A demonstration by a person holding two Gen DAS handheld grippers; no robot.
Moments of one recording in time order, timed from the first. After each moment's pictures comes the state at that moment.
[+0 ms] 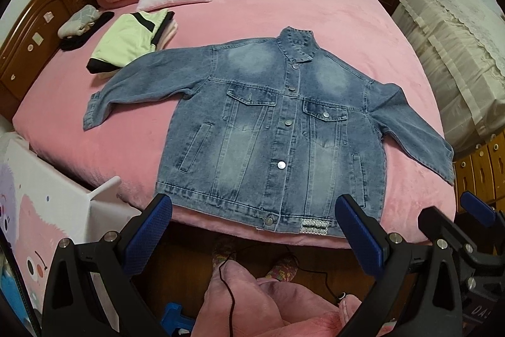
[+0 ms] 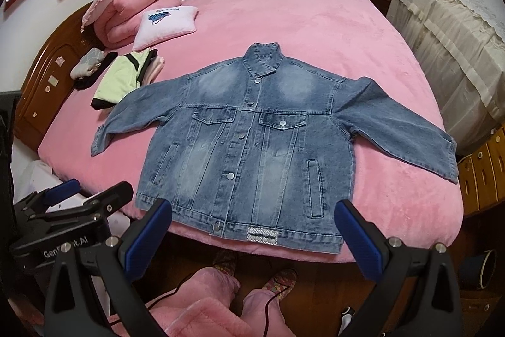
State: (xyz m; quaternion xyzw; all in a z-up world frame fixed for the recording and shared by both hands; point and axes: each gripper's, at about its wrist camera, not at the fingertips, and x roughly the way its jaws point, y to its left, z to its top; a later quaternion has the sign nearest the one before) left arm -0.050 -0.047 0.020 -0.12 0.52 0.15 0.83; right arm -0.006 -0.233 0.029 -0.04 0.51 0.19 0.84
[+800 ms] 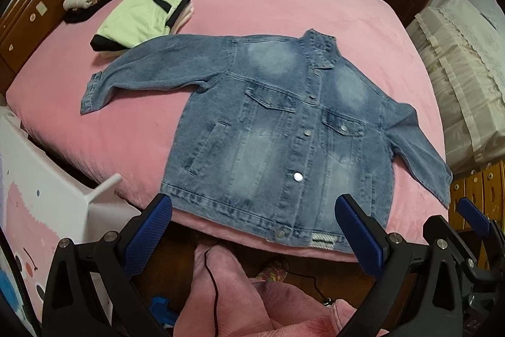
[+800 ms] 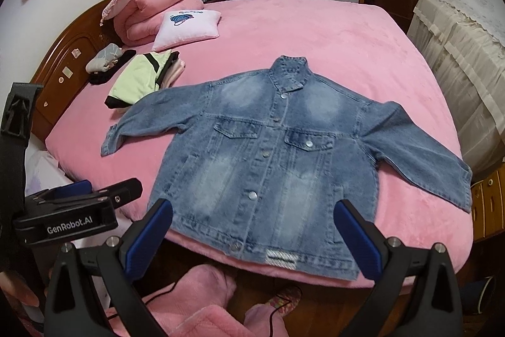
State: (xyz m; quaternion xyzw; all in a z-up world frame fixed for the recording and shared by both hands) left arm -0.032 0.035 -0.002 -0.19 0.53 0.16 0.81; right arm 0.011 -0.175 0.024 -0.06 0.48 0.22 0.85
